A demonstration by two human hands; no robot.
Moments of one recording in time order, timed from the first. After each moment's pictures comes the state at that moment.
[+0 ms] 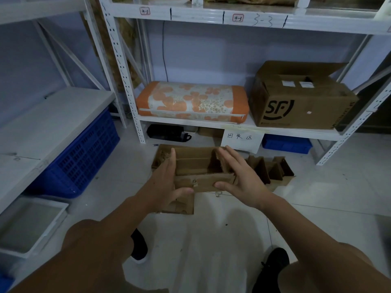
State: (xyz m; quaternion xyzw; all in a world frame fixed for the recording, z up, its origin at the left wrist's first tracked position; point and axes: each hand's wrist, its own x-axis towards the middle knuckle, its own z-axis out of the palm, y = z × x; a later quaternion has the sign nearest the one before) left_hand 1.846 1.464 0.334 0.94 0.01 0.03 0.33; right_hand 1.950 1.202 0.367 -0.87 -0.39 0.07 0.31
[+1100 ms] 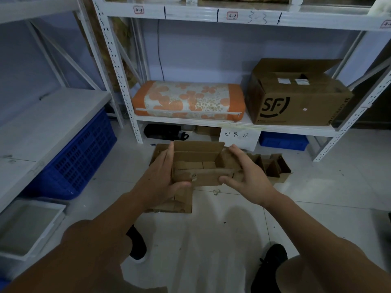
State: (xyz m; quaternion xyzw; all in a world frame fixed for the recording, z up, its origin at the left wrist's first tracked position) left_hand 1.843 1.456 0.359 0.95 0.00 0.09 0.29; right_hand 1.956 1.181 0.367 -0.87 -0.32 0.06 0.36
